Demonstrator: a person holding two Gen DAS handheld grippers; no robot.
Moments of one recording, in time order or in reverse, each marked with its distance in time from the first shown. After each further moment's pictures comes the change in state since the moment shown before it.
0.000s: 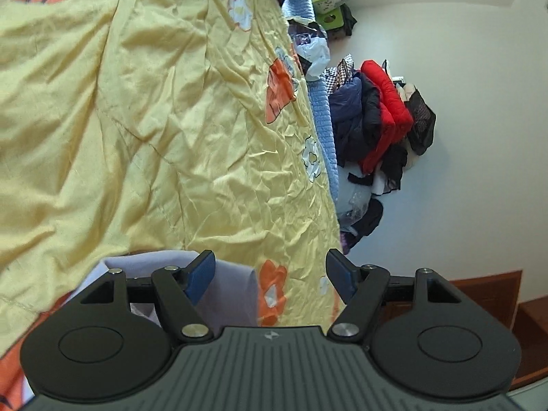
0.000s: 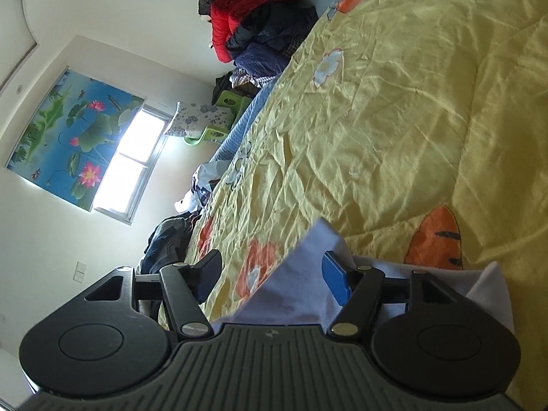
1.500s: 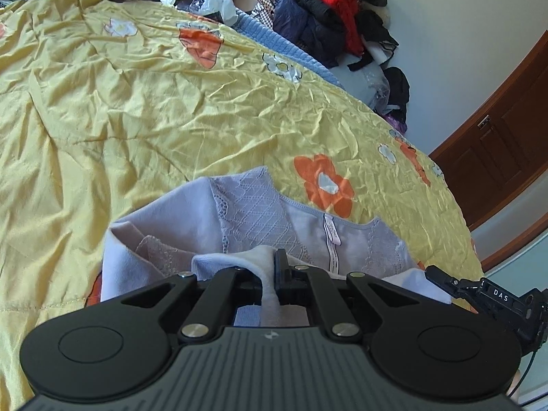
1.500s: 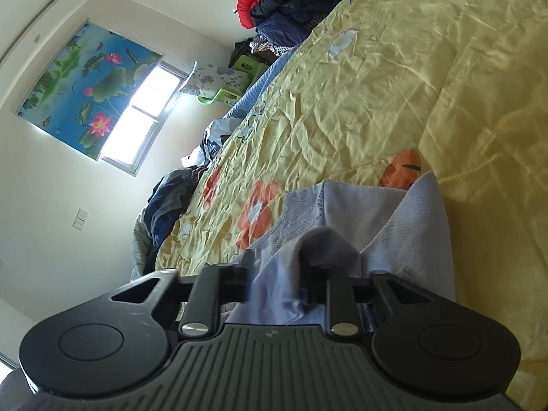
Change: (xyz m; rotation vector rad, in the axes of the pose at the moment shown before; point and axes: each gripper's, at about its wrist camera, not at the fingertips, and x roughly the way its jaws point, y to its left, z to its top) left arm 0.004 -0.030 -0.091 0.718 0.133 0.252; right arm -0.052 -0.003 -0.033 -0.093 0.141 0.016
